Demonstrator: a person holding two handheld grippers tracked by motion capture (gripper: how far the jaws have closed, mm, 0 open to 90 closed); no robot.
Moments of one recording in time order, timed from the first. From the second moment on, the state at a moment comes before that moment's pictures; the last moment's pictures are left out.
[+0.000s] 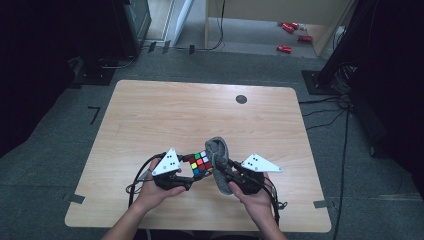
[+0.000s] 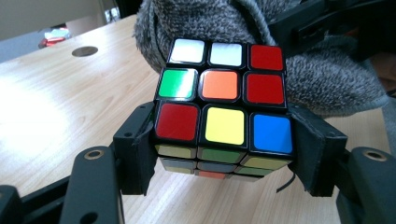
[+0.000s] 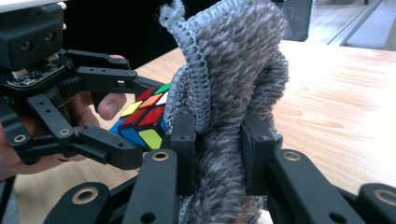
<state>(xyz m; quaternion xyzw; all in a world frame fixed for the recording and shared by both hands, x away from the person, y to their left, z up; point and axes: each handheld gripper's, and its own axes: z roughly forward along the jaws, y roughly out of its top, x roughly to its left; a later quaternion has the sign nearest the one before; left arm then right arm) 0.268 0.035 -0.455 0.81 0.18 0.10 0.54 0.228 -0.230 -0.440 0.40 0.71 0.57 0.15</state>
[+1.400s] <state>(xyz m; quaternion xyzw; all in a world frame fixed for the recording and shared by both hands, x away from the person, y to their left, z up) 0.260 0.034 -0.453 0.81 0.15 0.14 0.54 0.227 -0.232 -0.434 0.40 0.68 0.60 0.11</state>
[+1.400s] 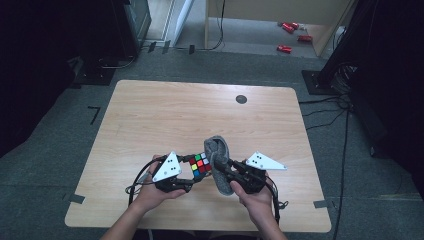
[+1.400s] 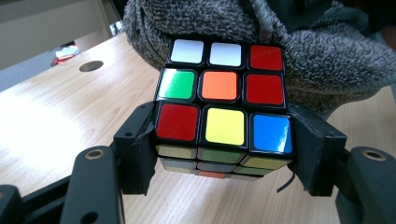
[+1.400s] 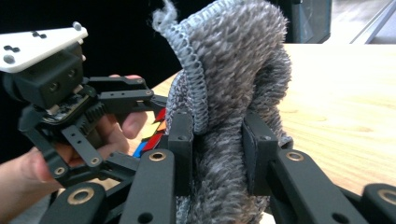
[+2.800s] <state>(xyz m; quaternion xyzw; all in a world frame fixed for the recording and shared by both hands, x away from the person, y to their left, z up) 0.260 0.035 -0.452 0.81 0.16 0.12 0.55 0.222 -0.228 -0.428 0.40 0.69 0.59 0.13</state>
